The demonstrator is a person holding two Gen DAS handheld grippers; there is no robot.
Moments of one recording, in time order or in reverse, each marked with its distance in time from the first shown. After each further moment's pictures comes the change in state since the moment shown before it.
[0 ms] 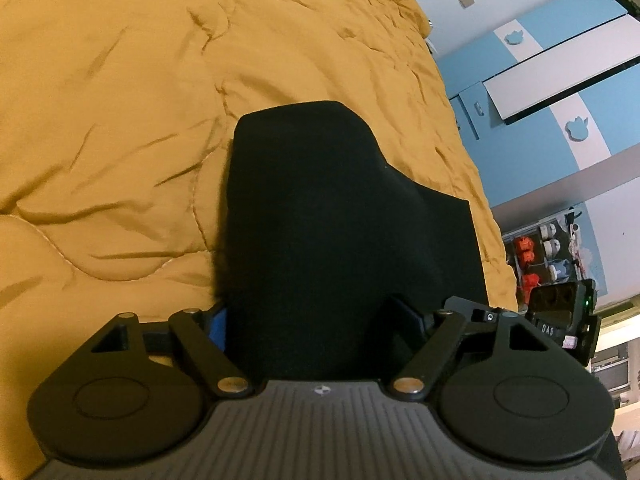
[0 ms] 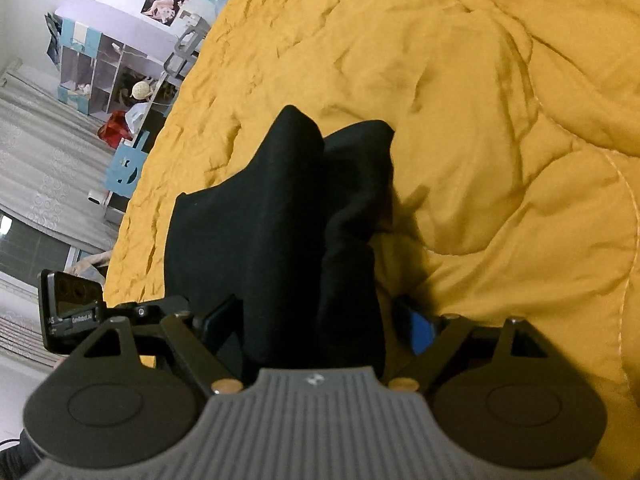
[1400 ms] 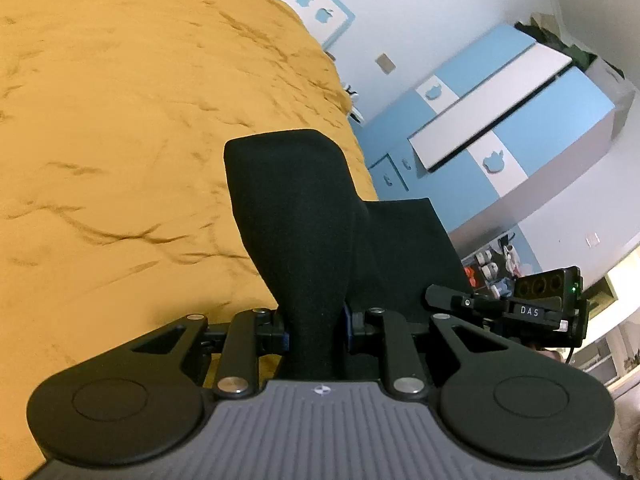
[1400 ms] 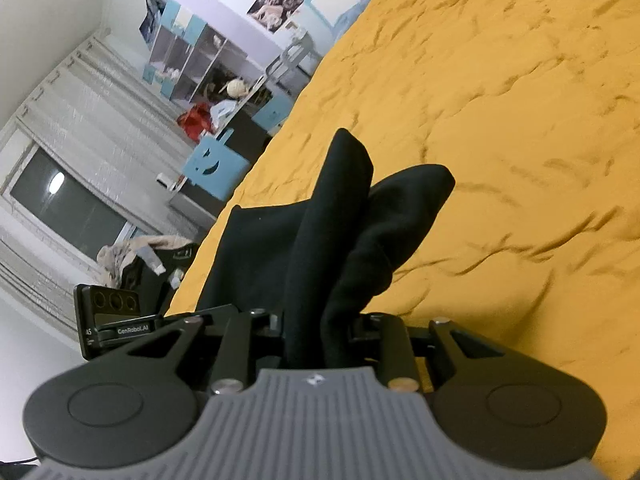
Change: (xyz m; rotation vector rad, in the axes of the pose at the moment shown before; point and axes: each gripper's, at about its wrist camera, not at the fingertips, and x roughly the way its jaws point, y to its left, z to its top) left arm -0.220 -0.009 -0.068 0.116 -0.235 -0.128; right arm -0.093 0.232 -0.083 -0.203 -0.065 0.135
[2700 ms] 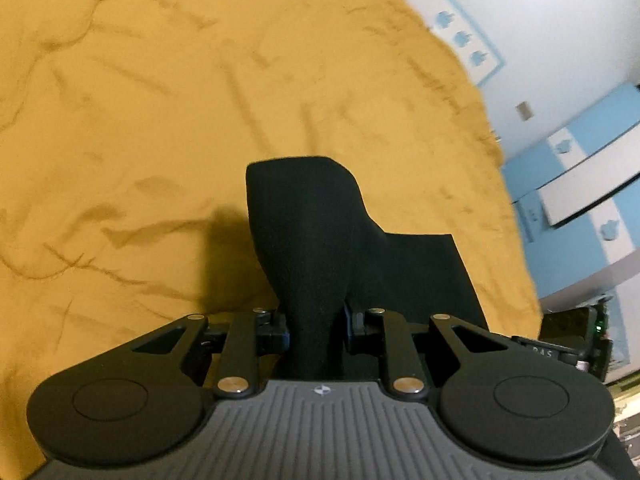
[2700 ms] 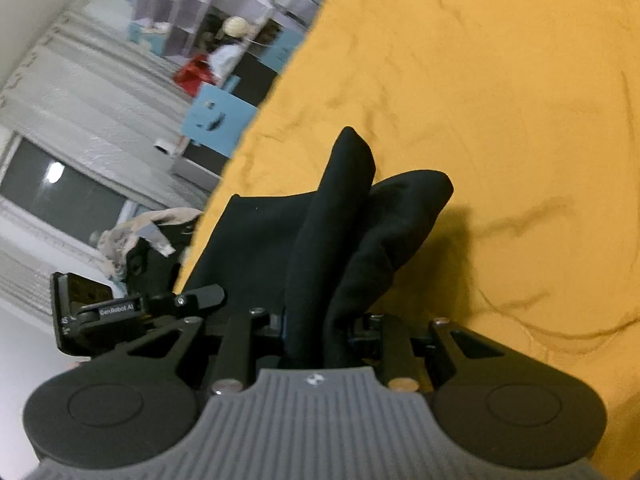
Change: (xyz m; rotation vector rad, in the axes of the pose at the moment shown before) left arm -0.113 0.271 0.122 -0.159 0.005 0.317; right arm 0.406 0.079 0.019 0.112 0.160 0.030
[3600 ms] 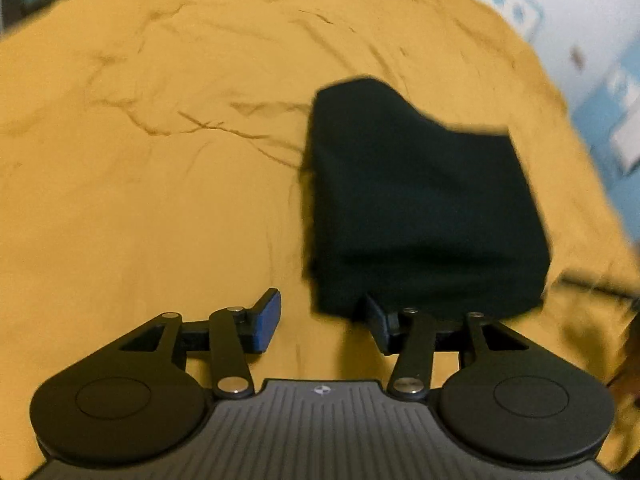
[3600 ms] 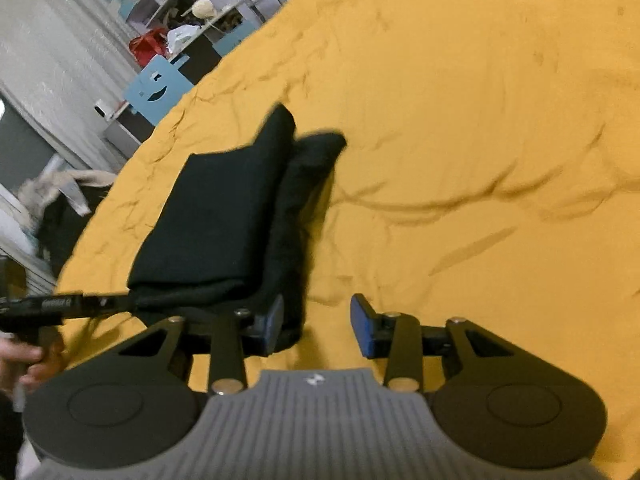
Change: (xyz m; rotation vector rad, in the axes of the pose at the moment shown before) left arm -0.048 0.001 -0.125 0.172 -0.014 0.335; right arm -0.087 -0.005 -0.097 -0.268 -0.093 -0.283
